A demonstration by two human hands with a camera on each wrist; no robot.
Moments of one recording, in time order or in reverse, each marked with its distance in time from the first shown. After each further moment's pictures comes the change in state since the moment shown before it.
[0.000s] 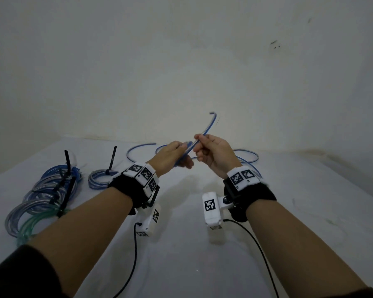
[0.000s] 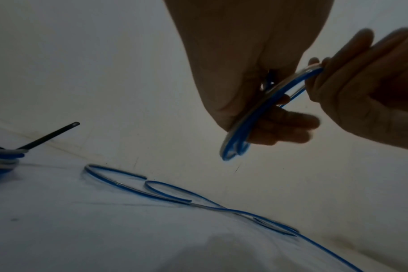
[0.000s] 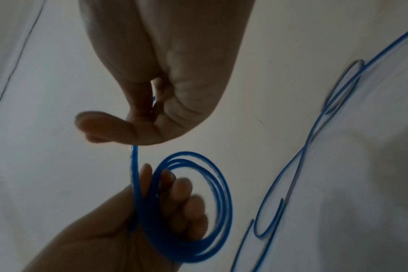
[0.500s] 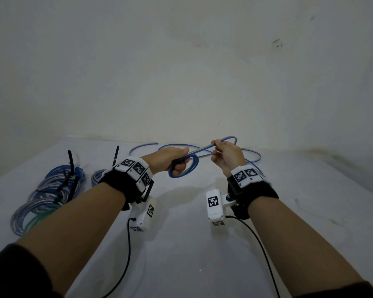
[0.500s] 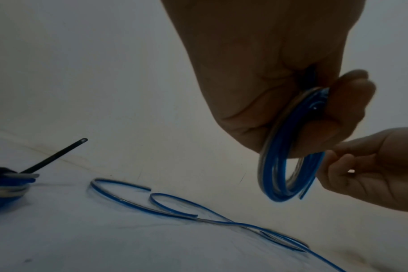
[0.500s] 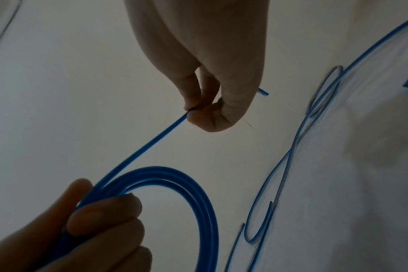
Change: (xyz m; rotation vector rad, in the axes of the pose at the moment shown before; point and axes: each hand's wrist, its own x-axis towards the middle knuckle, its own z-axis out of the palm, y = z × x) left_hand -0.009 0.017 -0.013 -0.003 -0.272 -0.238; right_hand 0.017 0.012 -0.028 0.014 0.454 0.087
